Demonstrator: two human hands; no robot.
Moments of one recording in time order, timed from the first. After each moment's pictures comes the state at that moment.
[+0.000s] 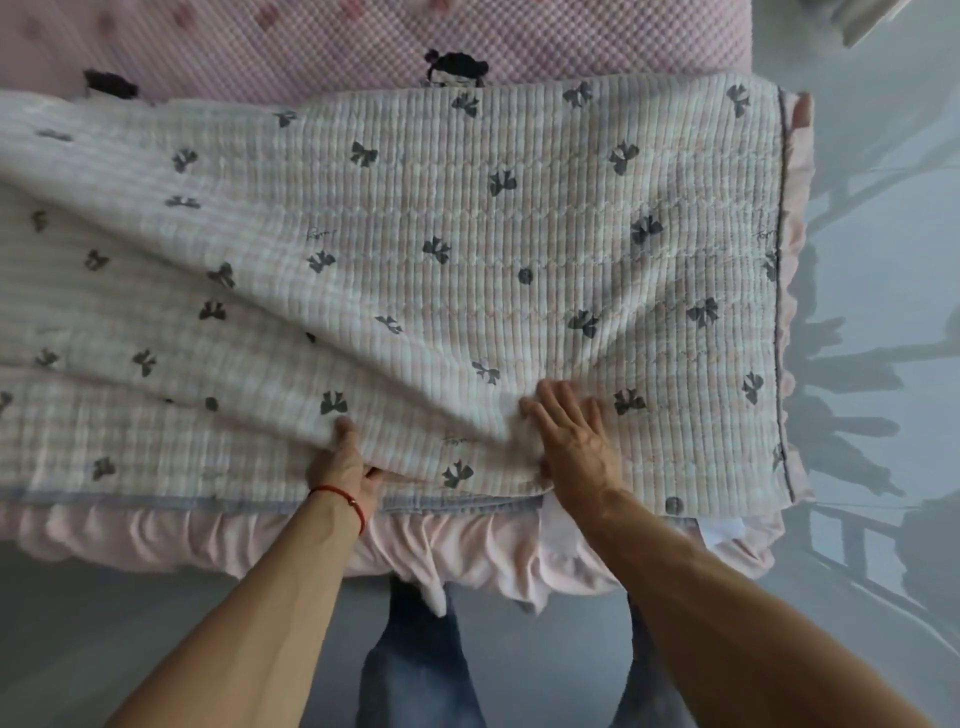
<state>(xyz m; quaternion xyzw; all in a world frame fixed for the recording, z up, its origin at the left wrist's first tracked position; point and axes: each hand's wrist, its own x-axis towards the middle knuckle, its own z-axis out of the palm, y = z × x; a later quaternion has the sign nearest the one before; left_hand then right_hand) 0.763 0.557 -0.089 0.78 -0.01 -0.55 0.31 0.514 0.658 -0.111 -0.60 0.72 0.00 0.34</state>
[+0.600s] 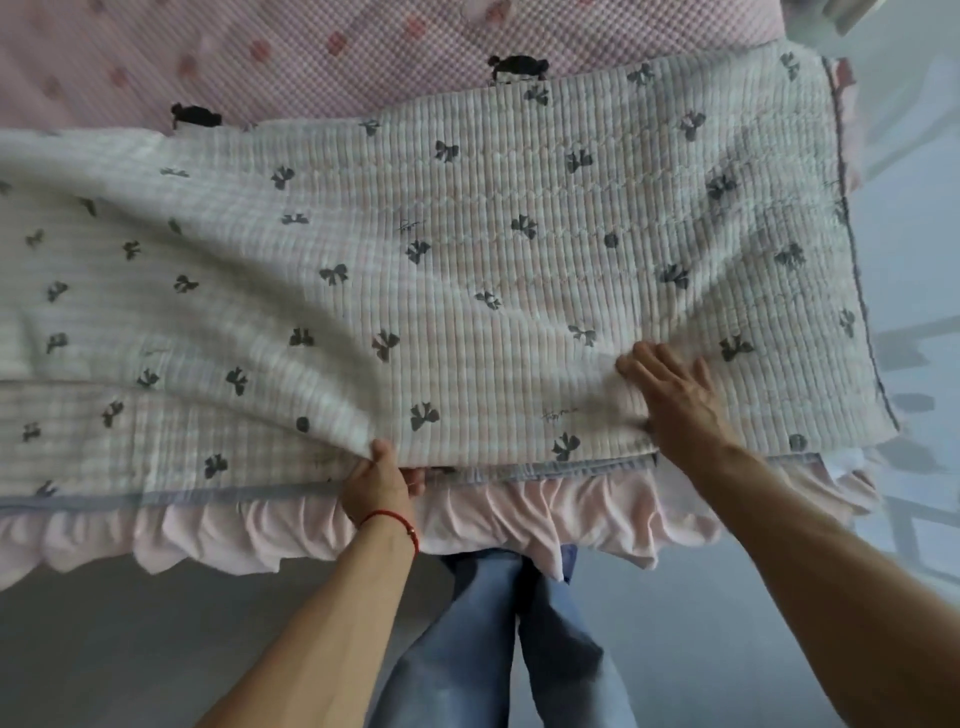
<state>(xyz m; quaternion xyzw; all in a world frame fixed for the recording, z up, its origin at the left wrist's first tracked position) 0.868 0.574 -0.059 0.84 -0.17 -0.45 0.24 0.547 0.664 -0.108 -0.60 0.77 -0.02 0.20</state>
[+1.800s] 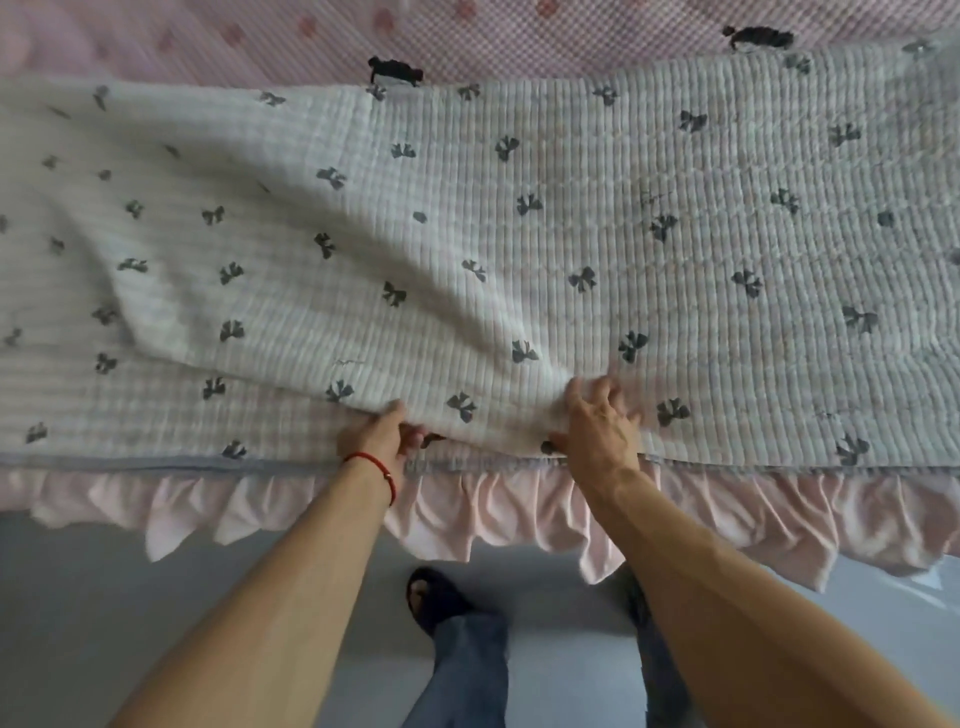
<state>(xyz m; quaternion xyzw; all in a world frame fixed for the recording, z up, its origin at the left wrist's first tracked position) 1.146 0.424 -0.080 0.78 -0.15 -0.56 0.23 0.931 0.523 -0.111 -0.48 0.82 0.06 0.30</state>
